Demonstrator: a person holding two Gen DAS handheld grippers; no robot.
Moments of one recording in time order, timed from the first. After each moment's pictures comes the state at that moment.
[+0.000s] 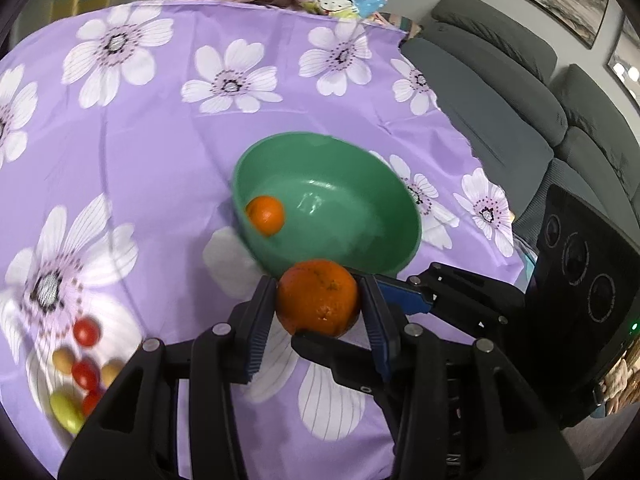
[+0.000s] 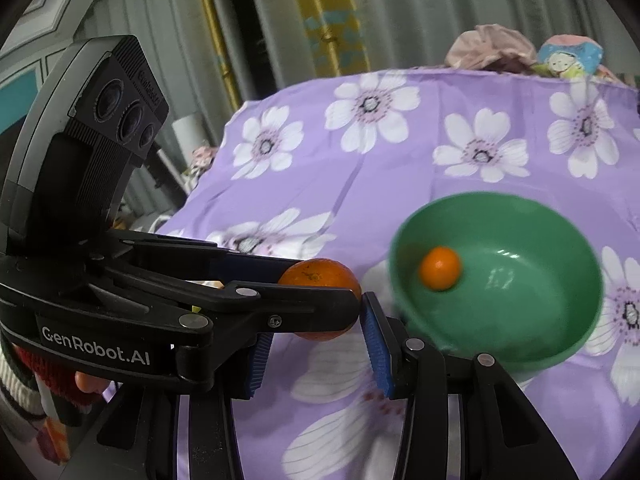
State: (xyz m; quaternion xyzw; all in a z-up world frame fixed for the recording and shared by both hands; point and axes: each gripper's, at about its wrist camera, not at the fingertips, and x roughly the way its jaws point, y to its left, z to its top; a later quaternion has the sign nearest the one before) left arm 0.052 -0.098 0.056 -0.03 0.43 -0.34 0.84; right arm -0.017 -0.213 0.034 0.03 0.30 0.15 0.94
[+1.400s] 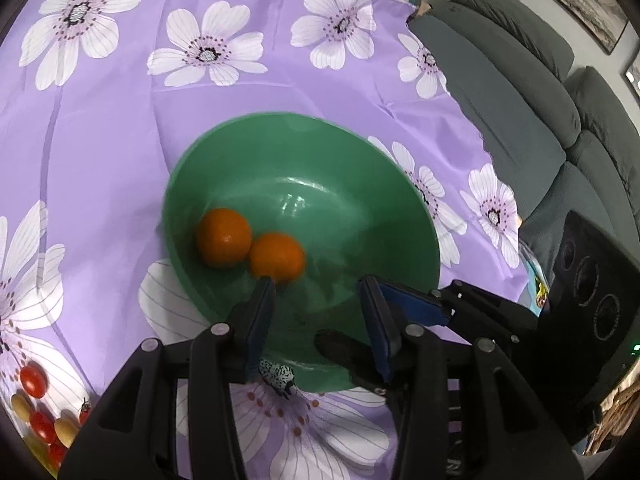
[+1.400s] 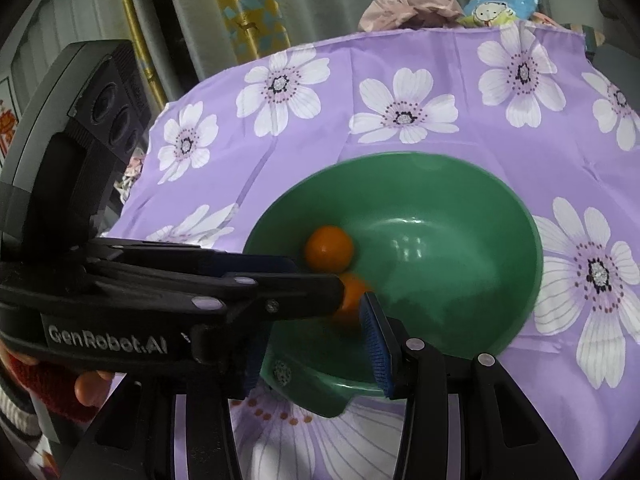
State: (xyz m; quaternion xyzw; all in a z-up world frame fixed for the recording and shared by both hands) left arm 0.106 -0.149 0.025 -0.05 0.47 -0.34 0.81; right arm 0.005 -0.284 0.019 0.07 0.35 0.06 0.93
